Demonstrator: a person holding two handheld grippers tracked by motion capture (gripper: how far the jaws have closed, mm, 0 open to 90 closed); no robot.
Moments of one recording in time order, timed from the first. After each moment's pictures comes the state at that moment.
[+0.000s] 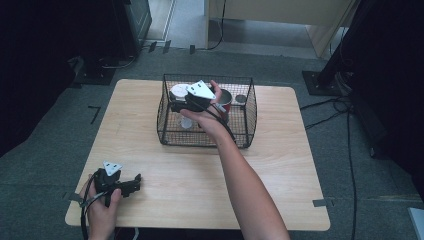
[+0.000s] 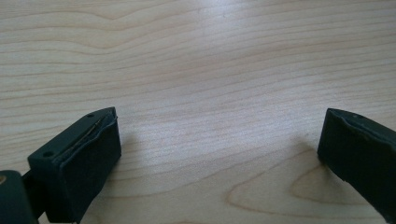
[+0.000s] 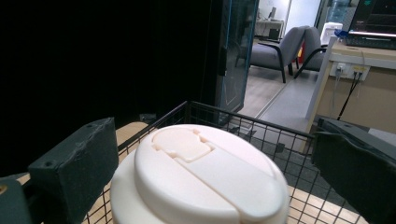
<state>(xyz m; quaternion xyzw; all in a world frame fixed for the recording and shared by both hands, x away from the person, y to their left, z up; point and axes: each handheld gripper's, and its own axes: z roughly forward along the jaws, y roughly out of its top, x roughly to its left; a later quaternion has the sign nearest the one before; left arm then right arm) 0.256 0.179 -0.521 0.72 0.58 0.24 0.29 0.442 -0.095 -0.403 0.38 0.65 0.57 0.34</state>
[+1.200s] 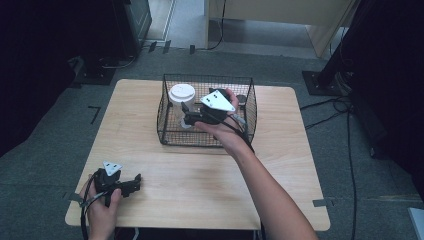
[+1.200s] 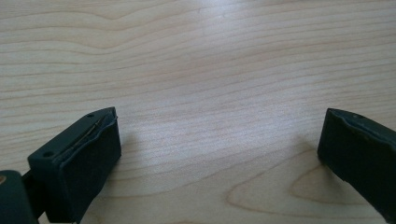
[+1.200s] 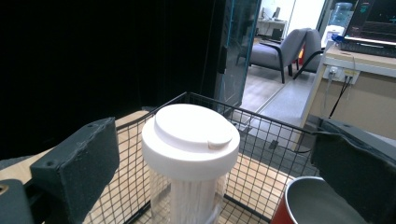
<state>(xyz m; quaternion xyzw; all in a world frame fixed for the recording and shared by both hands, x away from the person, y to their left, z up) 0.256 0.179 -0.521 0.72 0.58 0.24 0.29 0.380 -0.136 -0.379 0.37 0.66 0.56 0.34</state>
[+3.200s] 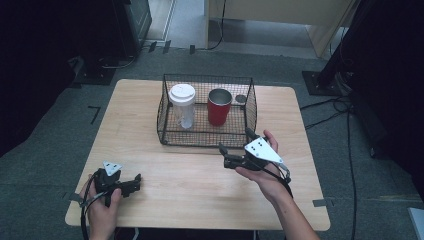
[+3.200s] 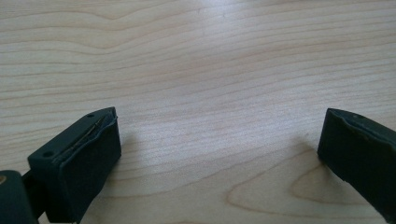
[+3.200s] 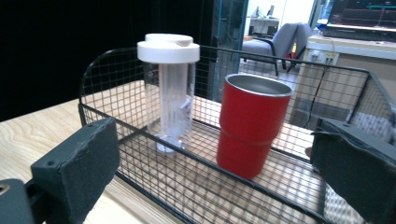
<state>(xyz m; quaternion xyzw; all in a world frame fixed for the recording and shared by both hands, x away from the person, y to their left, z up) 0.256 0.179 -0.521 0.72 0.58 0.24 0.29 0.272 -0.238 -0.433 0.38 0.65 0.56 0.34</state>
